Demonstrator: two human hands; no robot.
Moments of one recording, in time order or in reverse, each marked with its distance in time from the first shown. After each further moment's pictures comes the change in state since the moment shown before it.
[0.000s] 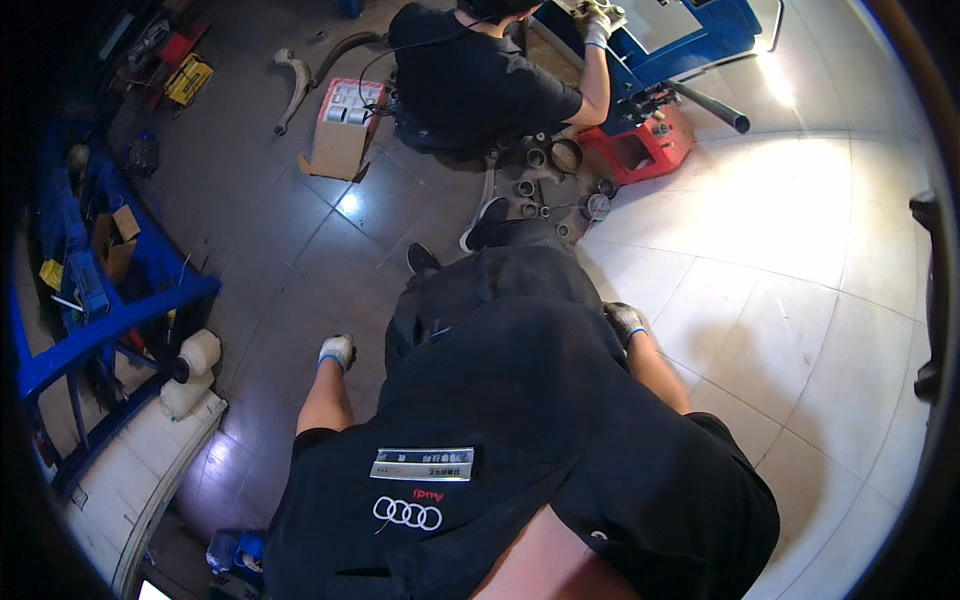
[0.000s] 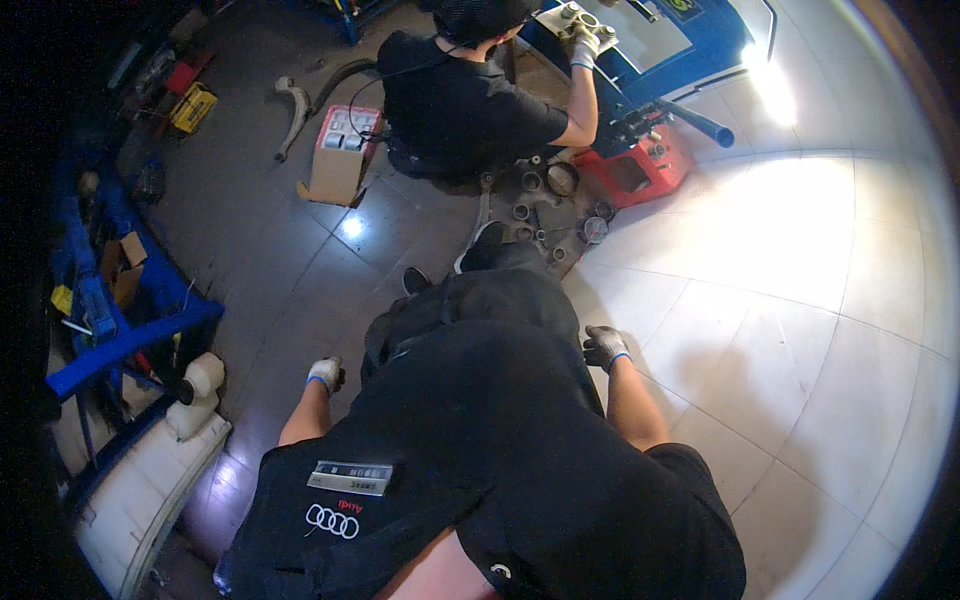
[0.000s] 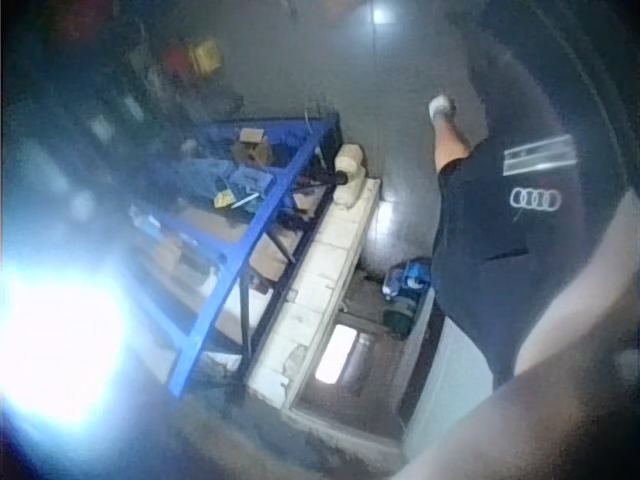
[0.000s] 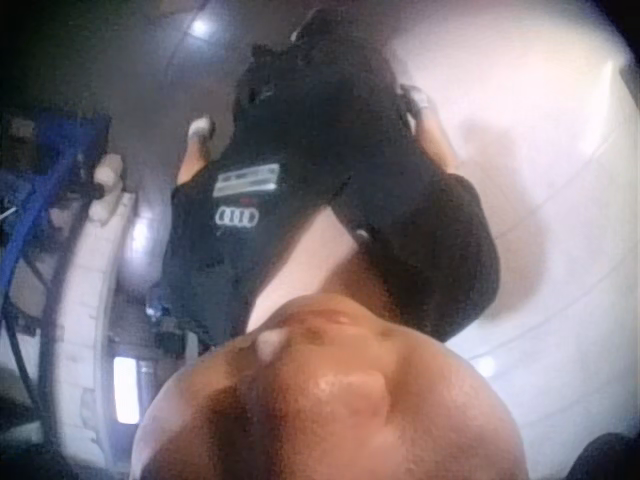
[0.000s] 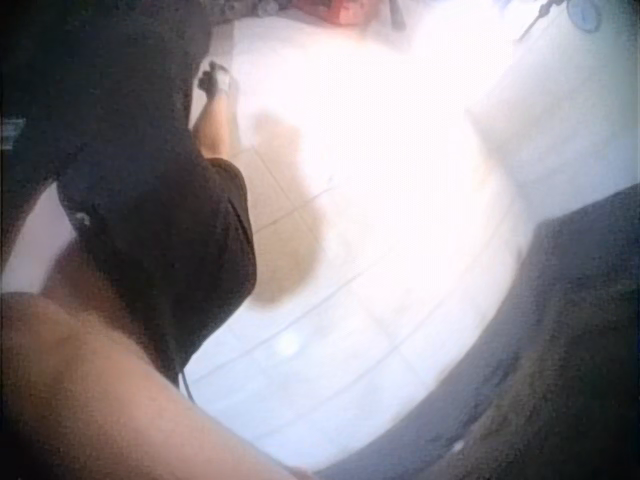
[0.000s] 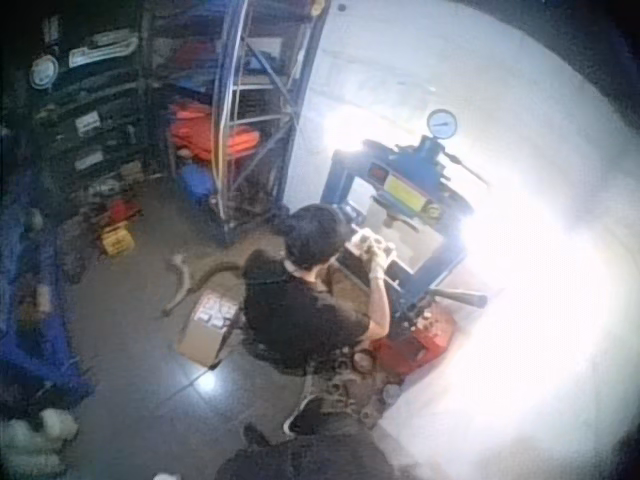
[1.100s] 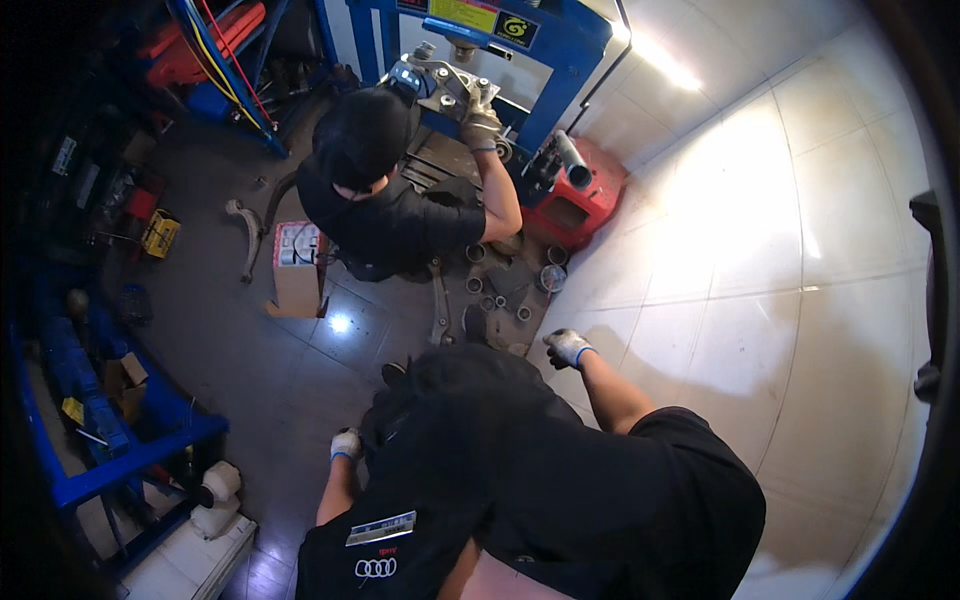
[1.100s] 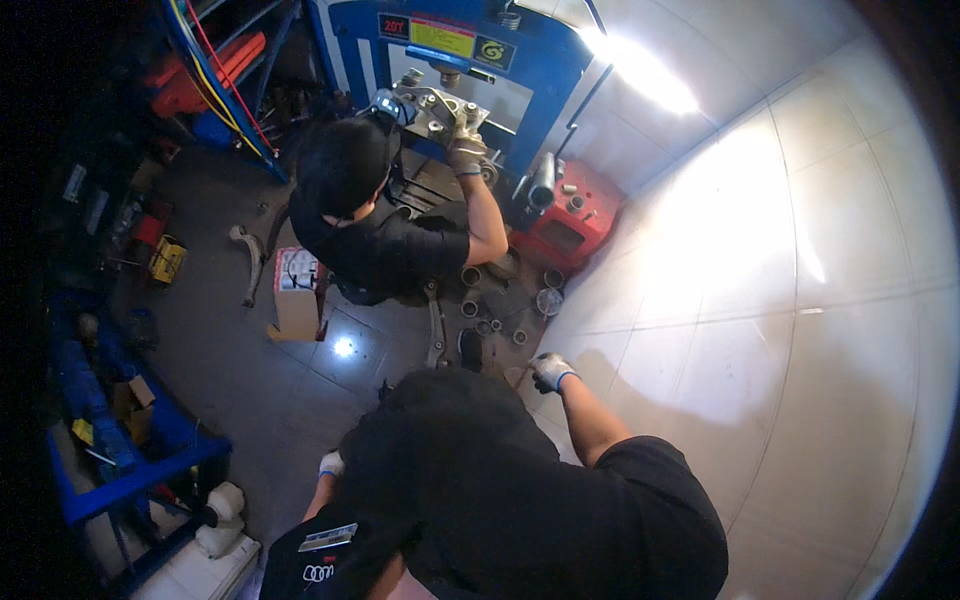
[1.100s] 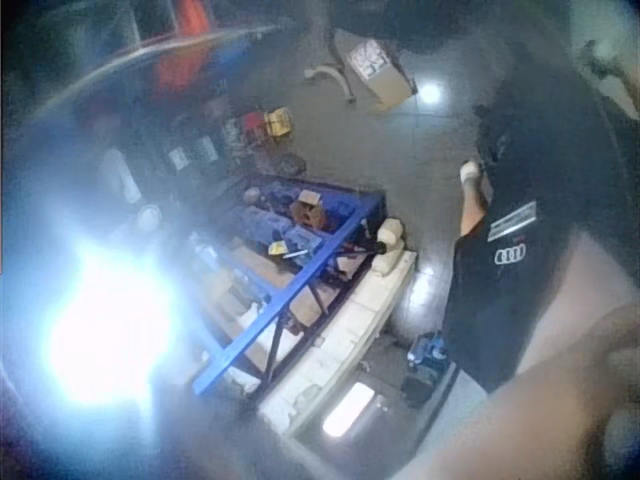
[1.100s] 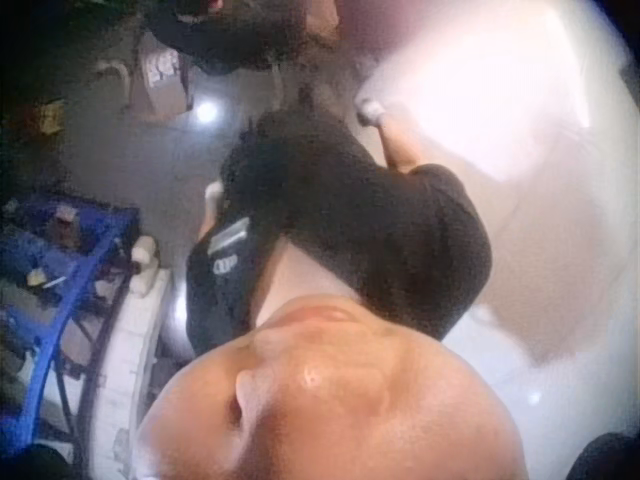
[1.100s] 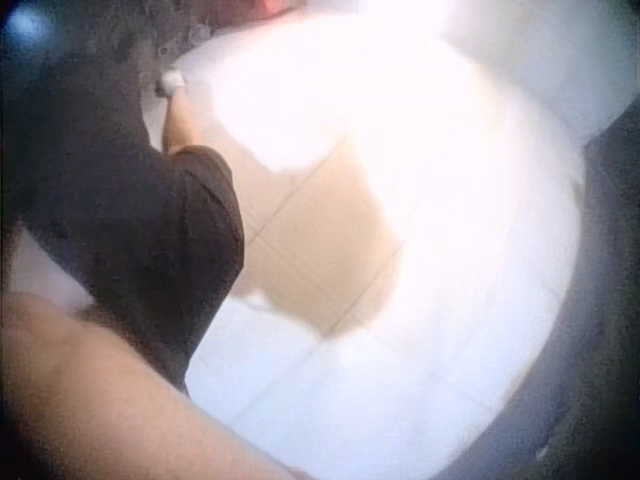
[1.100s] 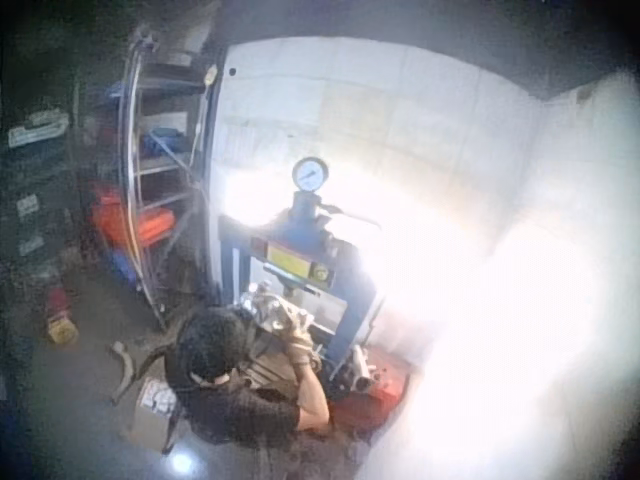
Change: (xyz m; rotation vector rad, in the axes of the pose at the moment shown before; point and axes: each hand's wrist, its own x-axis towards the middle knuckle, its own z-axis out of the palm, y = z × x) left_hand -0.012 0.088 0.104 0.521 0.077 0.485; right_hand 0.103 -0.076 -0.069 0.111 -0.109 -0.057
